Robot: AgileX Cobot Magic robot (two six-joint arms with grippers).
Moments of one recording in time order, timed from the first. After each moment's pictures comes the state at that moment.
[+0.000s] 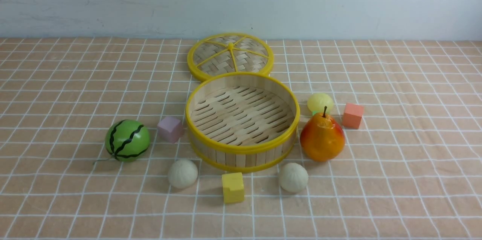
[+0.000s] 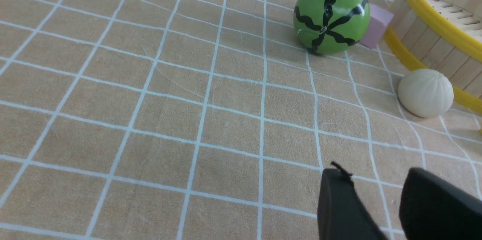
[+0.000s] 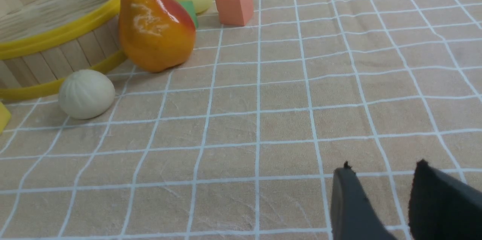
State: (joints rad) right arm 0.05 -0.01 0.02 0.06 0.39 0.08; left arm -0.01 -0.01 0.03 -0.12 0.38 -0.19
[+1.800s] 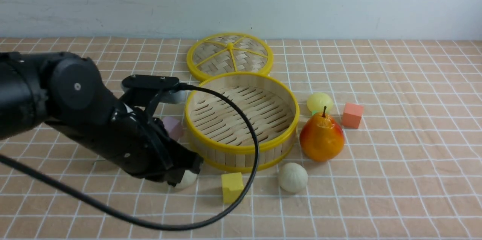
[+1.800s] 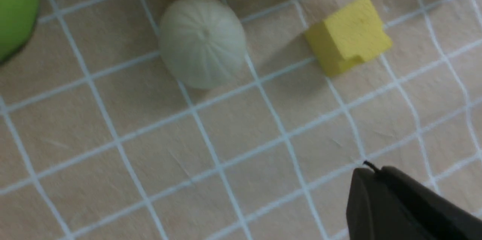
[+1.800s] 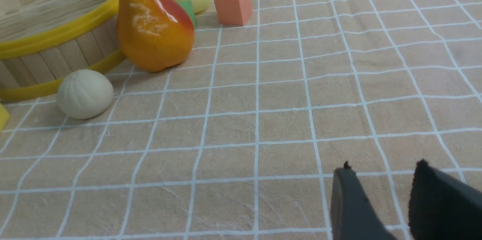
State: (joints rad) right arm 0.05 -0.01 0.02 0.06 0.39 0.08; left arm -0.41 1.52 -1.03 -0.26 0.67 0.07
